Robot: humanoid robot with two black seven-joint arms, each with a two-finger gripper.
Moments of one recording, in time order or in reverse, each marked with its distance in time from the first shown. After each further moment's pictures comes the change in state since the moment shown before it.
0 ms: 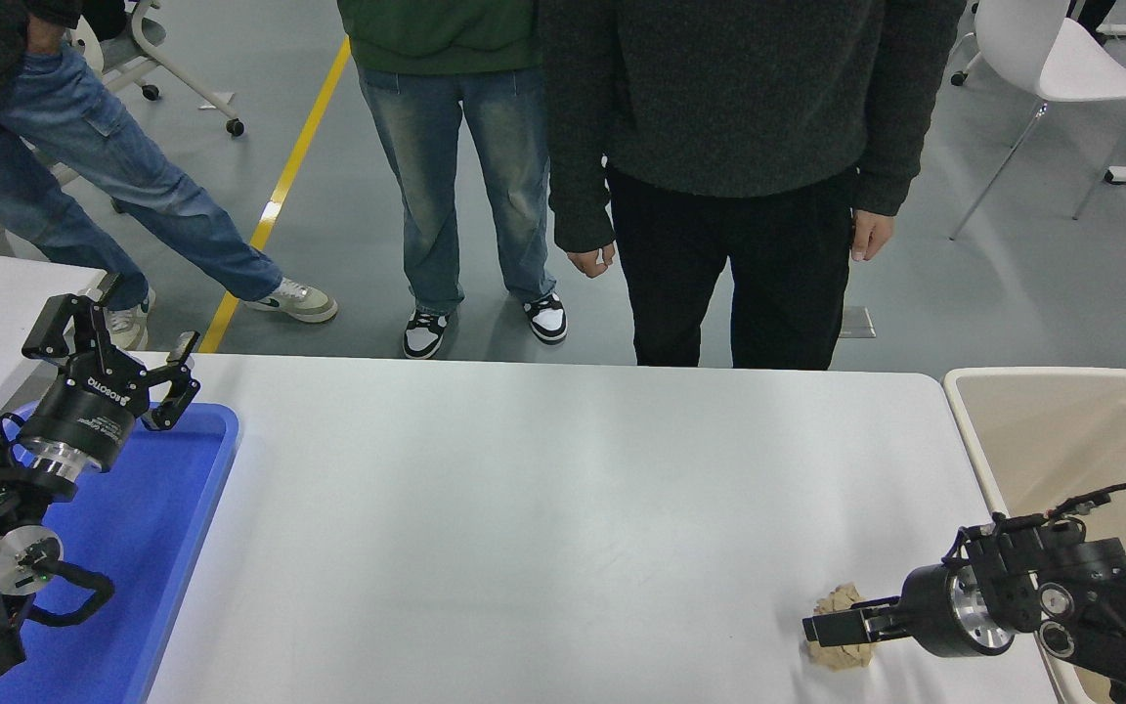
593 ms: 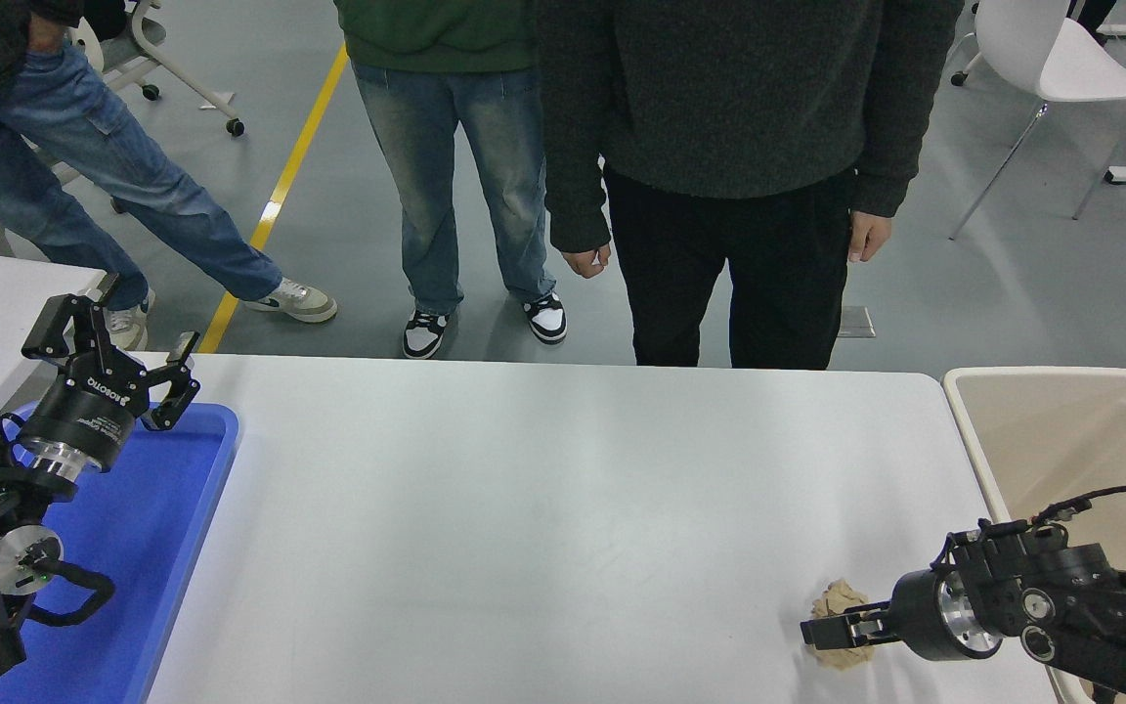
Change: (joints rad) left arm 0.000 0.000 0.000 0.000 0.000 0.000 0.000; right arm -0.002 0.024 -0.008 -0.040 -0.017 0.005 0.004
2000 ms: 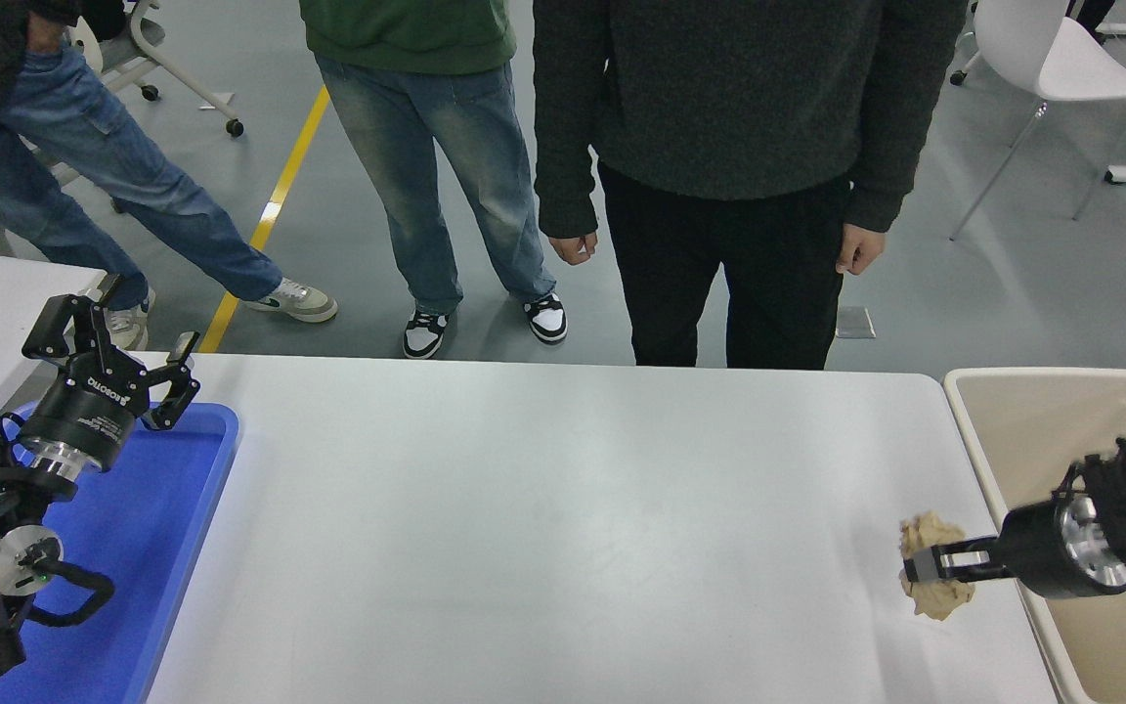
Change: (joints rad) left arm 0.000 0.000 0.000 0.000 0.000 0.000 0.000; right arm 0.183 -0.419 0.139 0.244 0.166 0.256 0.003
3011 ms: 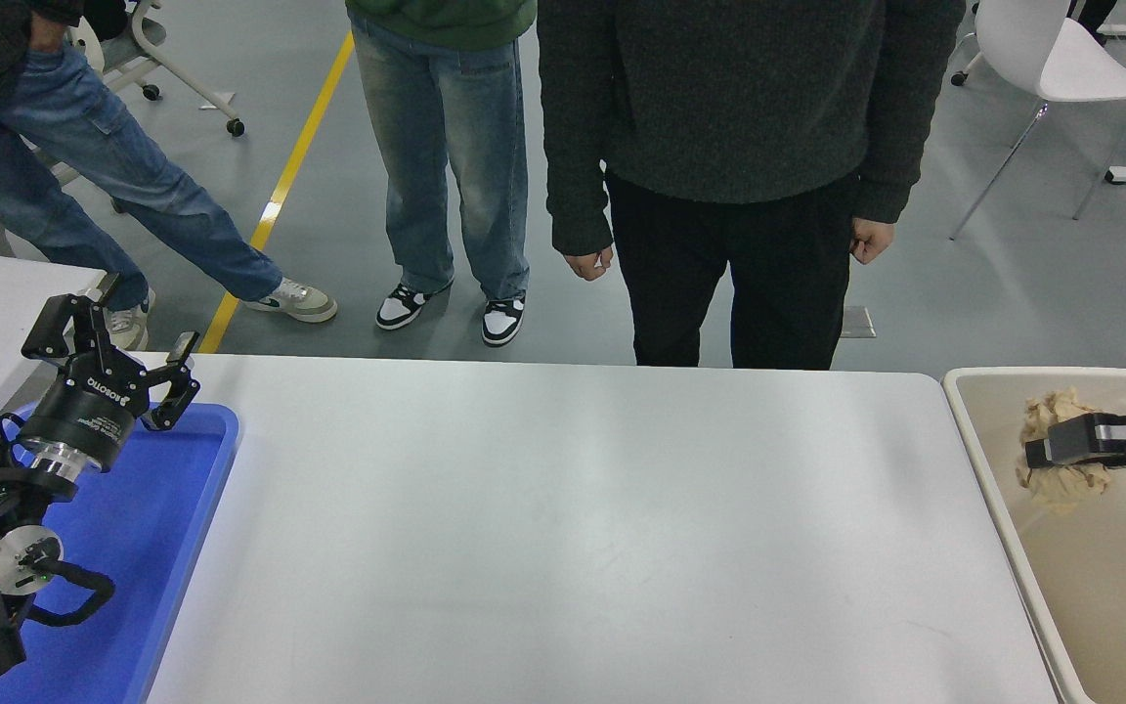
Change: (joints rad) left arm 0.000 0.000 0.000 0.000 0.000 0.000 0.000; right arm 0.116 -0.210 0.158 0.063 0.091 0.202 0.002
